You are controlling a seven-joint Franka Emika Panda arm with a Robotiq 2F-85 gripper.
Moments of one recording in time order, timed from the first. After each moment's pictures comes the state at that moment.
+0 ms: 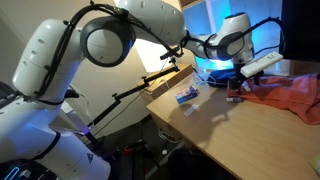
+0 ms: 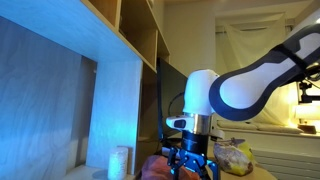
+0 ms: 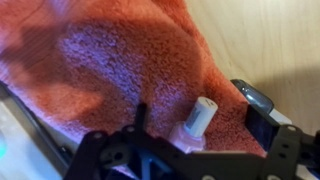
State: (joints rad) arm 0.03 1.01 0.15 -1.25 -0.15 2.36 -1.35
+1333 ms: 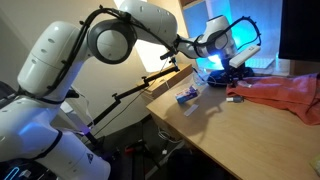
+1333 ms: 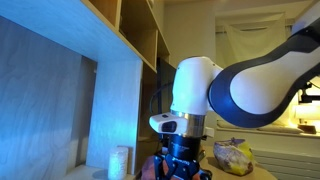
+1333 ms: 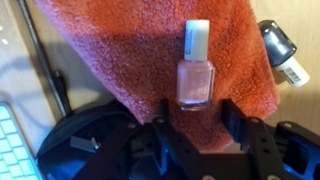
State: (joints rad) arm 0.15 1.02 0.14 -1.21 -0.27 2.35 -1.38
